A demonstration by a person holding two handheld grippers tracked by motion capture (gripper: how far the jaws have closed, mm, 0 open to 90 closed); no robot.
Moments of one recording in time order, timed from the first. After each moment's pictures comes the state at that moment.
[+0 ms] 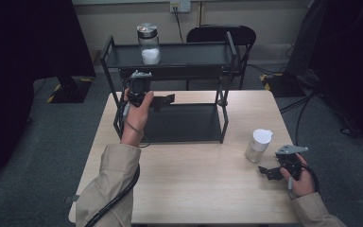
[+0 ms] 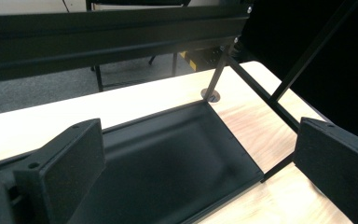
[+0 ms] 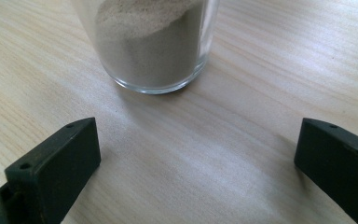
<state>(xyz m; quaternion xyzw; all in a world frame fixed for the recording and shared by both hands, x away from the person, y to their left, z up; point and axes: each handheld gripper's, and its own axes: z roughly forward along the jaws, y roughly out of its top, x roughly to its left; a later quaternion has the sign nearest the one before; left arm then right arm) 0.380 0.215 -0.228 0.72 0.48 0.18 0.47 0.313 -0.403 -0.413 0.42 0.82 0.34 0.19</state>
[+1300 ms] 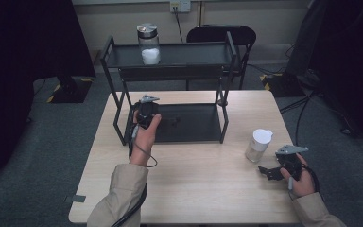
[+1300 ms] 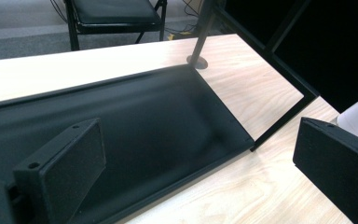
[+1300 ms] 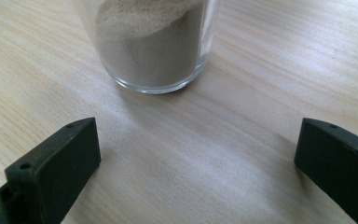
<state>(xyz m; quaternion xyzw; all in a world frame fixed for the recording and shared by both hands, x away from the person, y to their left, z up) 0.365 0.207 -0.288 0.73 0.47 0.15 0.48 0.313 -0.403 -0.413 0.42 0.82 0.34 0.19</state>
